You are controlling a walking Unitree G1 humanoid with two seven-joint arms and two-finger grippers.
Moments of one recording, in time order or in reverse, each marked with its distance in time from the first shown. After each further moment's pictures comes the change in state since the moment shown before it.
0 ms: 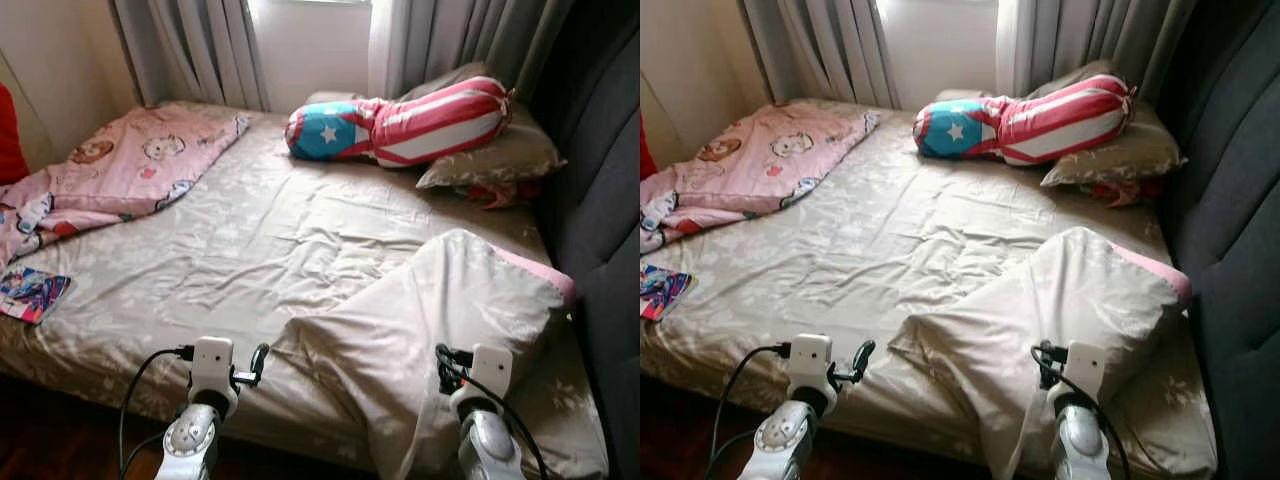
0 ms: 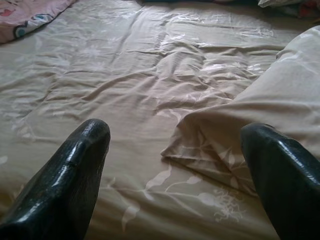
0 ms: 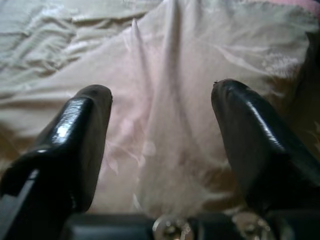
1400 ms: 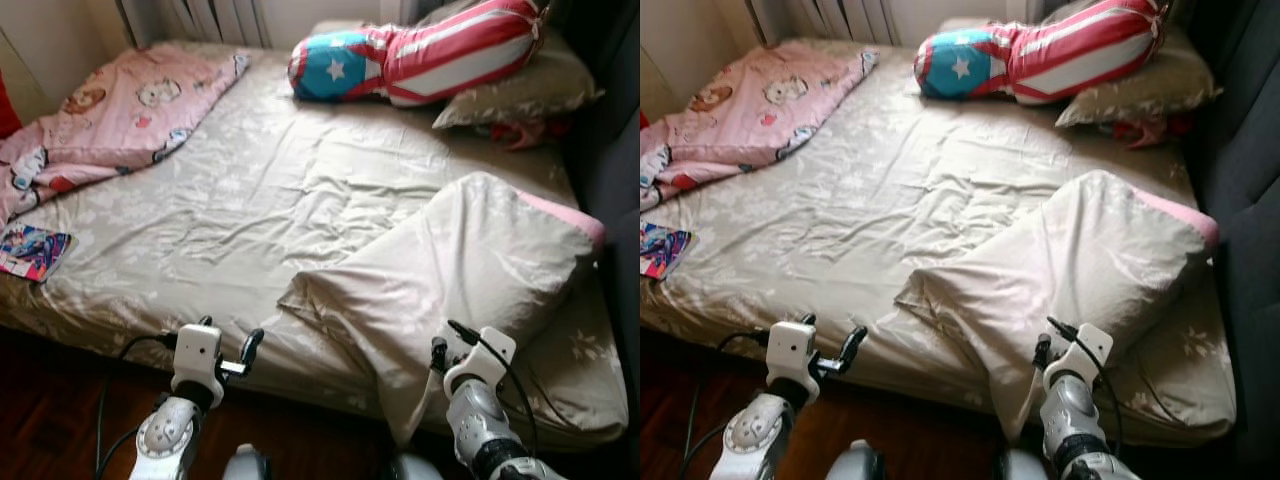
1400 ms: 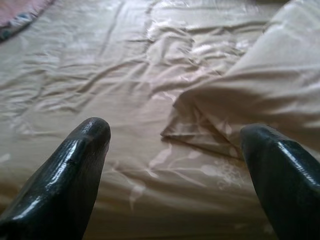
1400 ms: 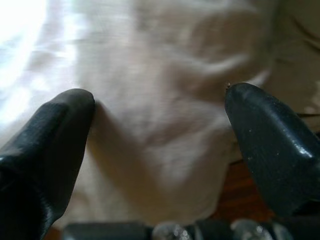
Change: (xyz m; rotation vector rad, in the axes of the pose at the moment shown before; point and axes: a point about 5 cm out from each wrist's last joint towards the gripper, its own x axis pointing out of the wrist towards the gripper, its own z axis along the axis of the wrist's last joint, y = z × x) left arm -0.018 0.004 0.044 0.068 -0.130 -0.094; right arm 0.024 0.001 0.013 0.292 0.205 -0.205
